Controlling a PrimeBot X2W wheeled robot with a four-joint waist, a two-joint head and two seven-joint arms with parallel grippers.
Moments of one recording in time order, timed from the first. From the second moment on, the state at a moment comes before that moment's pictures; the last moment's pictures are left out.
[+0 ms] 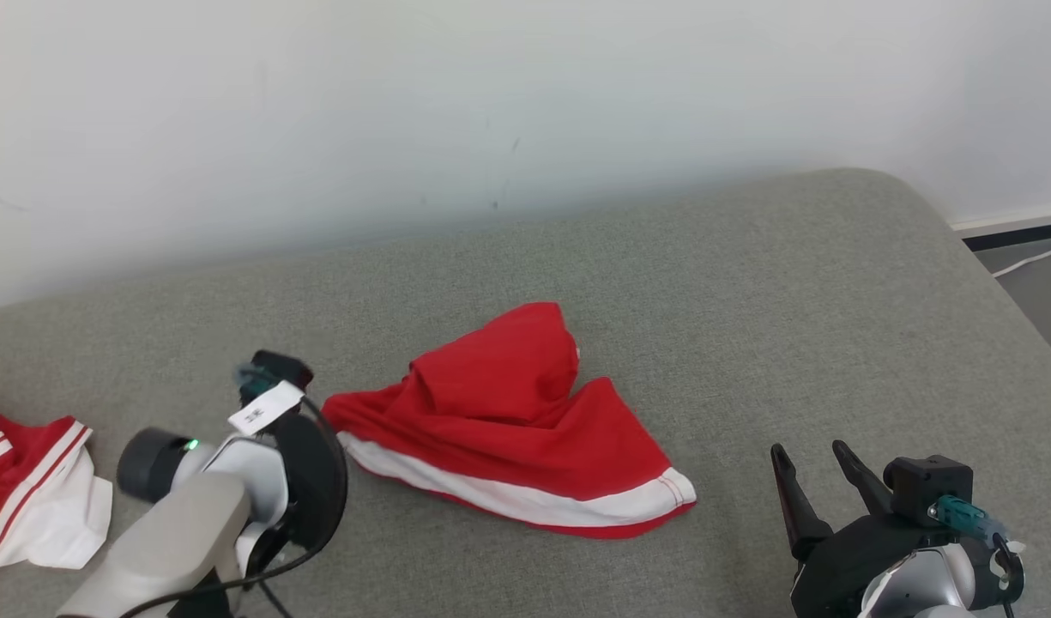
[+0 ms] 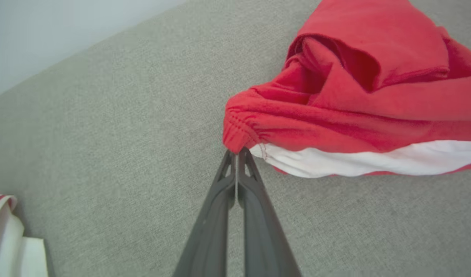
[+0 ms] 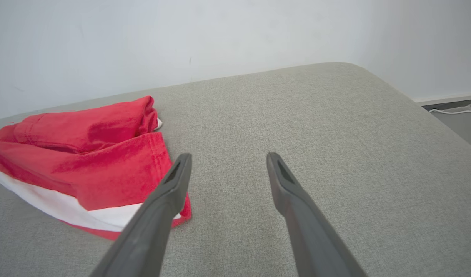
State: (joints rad) left arm -0.78 0.28 -1.06 0.93 -0.75 -0.03 0.20; right arm -0.02 -0.10 0.08 0.13 0.30 -0.04 0.11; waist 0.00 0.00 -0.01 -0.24
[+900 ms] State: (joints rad) left arm -0.66 0.29 -0.78 0.70 -0.92 0.09 -0.21; right arm 0.02 -0.13 0.02 0.09 0.30 -0.06 0.11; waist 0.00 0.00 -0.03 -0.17
